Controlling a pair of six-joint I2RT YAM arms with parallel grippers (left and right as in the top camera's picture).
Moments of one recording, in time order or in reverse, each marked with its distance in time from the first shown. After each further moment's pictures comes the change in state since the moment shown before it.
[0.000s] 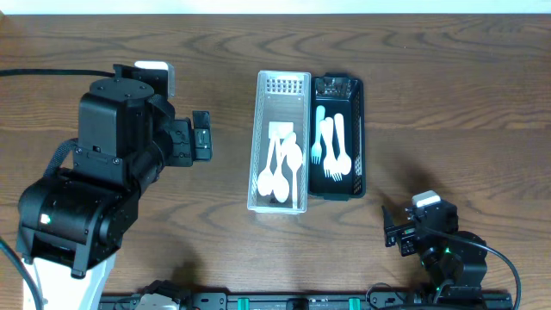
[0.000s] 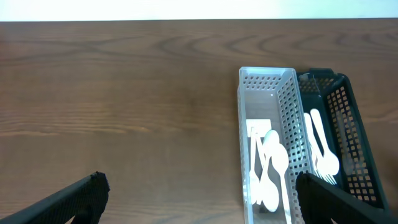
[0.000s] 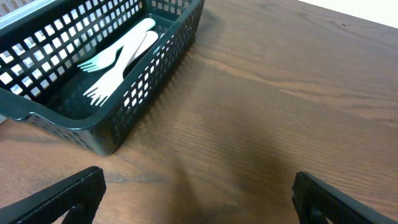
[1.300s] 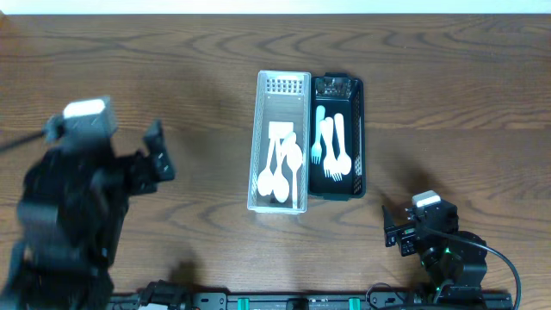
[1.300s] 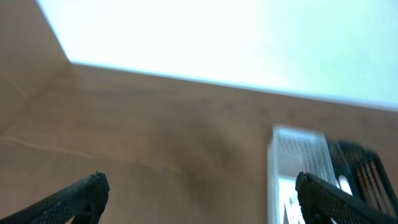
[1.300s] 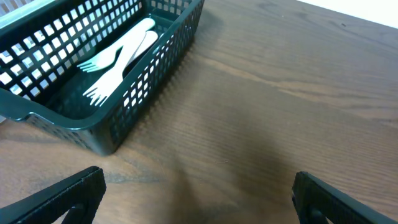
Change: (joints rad) left arm 0.154 -0.352 -0.303 0.279 -0.074 0.008; right arm 0.000 0.000 0.000 0.001 0.001 0.000
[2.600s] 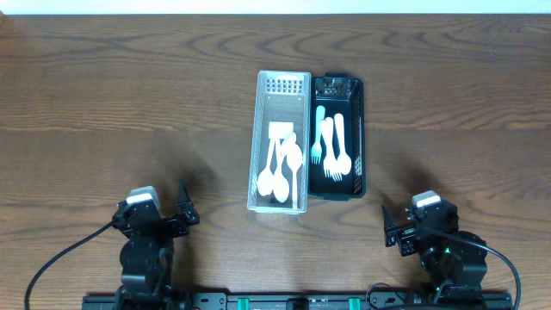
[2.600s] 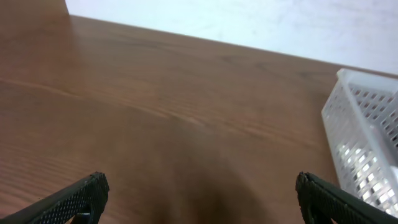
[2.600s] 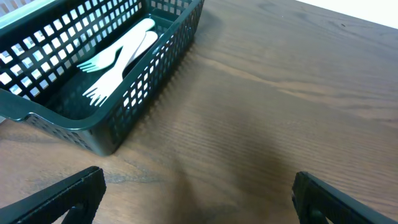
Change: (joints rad) left arm 0.062 -0.792 -1.190 0.511 -0.007 0.000; right arm 0.000 -0.002 -0.001 0.000 0.000 0.000
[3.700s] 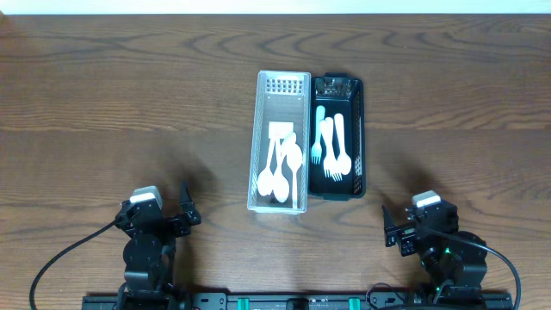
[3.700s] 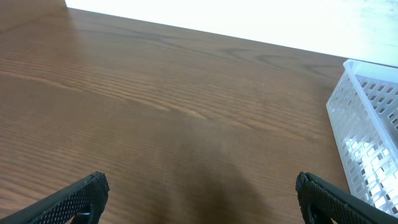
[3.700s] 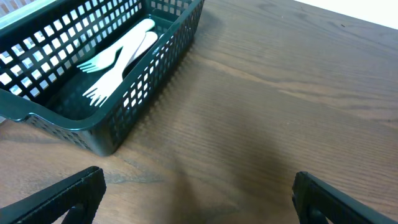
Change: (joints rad) left arm 0.000 -0.001 -0.033 0.020 0.000 0.000; right arm 0.000 -0.002 0.000 0.000 0.000 0.000
